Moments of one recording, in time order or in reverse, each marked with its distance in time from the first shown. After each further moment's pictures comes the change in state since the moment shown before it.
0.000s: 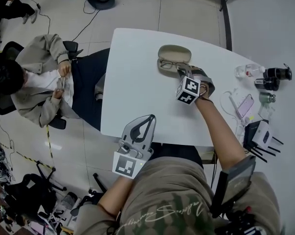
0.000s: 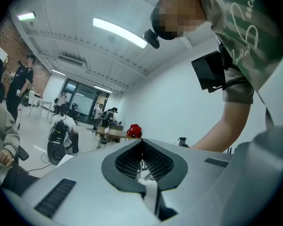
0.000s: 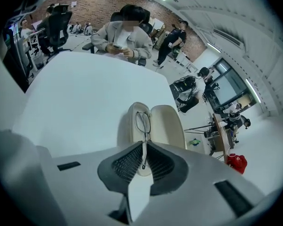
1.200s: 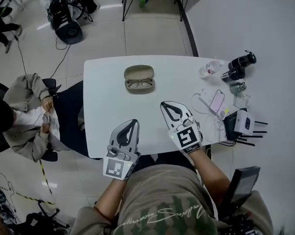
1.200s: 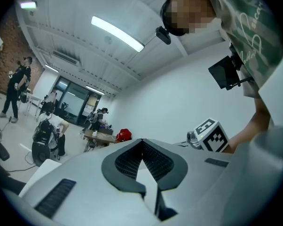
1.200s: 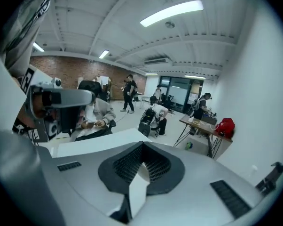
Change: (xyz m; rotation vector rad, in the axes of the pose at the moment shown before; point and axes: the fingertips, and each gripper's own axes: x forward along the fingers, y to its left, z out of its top) left arm 0.037 -0.025 0.023 -0.029 -0.056 -0.109; right arm -0.239 0.002 0.016 0.689 -0.545 -0.211
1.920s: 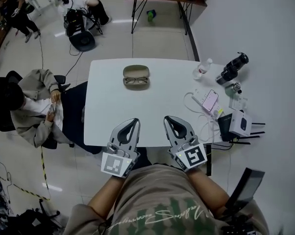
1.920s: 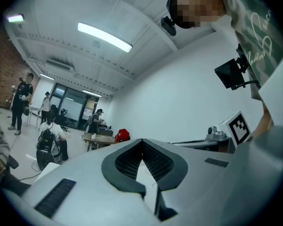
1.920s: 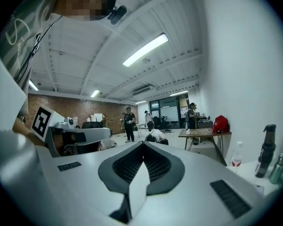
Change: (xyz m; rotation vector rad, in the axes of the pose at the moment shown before) left arm -0.025 -0.109 0.032 0.068 0.012 0.031; right arm -0.163 0.029 0.016 0.282 -0.365 -0.021
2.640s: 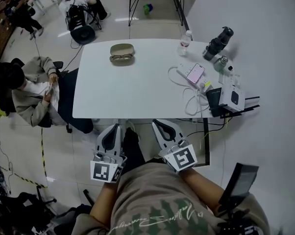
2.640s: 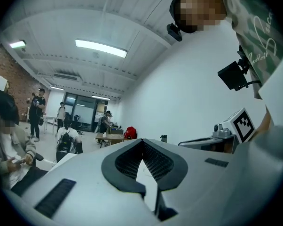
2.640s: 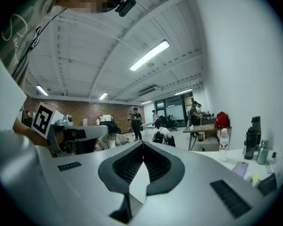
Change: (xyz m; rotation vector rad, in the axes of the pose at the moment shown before) left arm -0.120 -0.145 -0.044 0.083 0.013 0.166; right arm -0.180 0.047 -0.052 0.026 0.008 0.086
